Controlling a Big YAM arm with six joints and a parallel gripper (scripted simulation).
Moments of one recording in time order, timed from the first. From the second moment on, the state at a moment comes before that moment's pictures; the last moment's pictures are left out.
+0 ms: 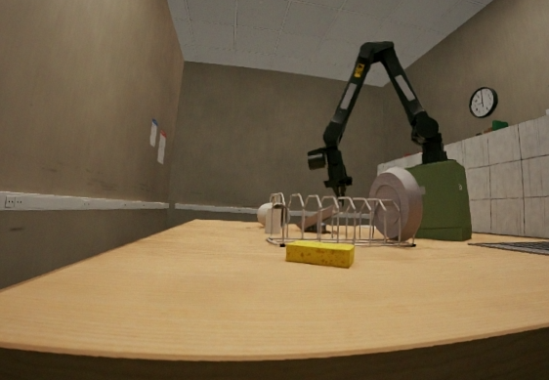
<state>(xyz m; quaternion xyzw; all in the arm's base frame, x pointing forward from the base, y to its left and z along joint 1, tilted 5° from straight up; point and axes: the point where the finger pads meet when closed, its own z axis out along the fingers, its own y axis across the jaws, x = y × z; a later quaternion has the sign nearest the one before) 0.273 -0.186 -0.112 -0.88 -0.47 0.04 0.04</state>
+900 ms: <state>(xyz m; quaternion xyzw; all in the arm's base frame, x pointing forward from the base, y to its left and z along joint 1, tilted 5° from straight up) 0.268 -0.182 -0.099 -0.88 -0.47 0.05 0.05</state>
